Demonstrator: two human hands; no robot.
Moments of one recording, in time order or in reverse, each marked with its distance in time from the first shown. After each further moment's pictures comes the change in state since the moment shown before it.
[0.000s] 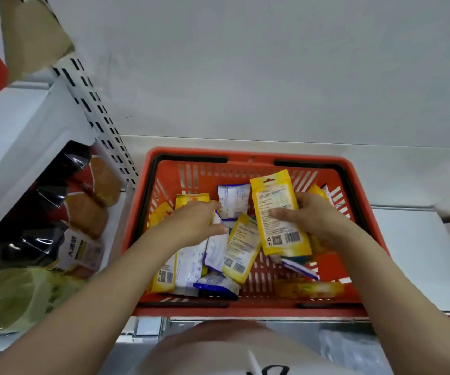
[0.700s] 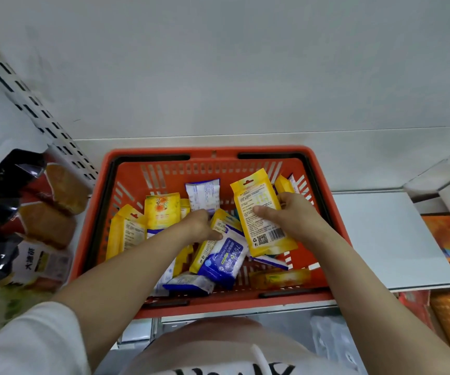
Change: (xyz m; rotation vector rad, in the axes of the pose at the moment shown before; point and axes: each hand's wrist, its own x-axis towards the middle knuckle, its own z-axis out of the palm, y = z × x) left_hand 0.068 0.040 0.060 -0.365 -0.127 -0.188; right_hand -0.020 0.029 -0.014 0.030 0.115 -0.028
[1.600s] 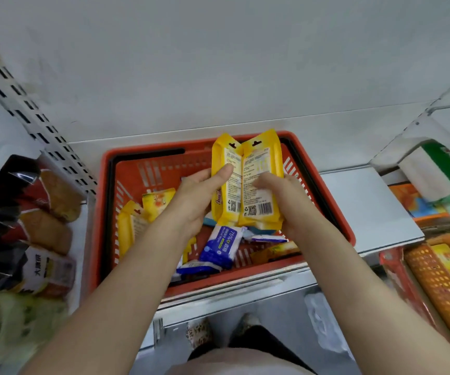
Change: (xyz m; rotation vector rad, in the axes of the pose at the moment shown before) left_hand -0.101 0.044 -0.031 -0.996 0.000 0.295; right_hand -0.072 -0.044 0.033 0.859 0.068 0.001
